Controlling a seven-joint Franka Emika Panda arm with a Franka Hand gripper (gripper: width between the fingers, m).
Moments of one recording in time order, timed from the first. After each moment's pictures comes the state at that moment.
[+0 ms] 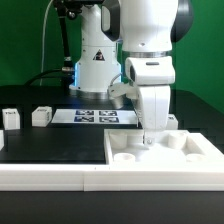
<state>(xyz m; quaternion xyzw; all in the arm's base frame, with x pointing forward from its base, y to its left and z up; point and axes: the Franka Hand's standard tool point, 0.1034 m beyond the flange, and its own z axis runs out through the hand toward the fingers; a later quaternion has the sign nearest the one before) 0.487 0.065 0.021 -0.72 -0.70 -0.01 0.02</state>
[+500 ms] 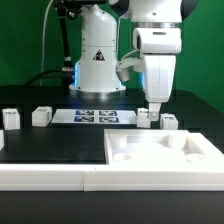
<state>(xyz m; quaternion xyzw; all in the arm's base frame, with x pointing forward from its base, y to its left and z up) 0.478 0.074 0.057 -0.74 -0.67 -0.01 0.01</state>
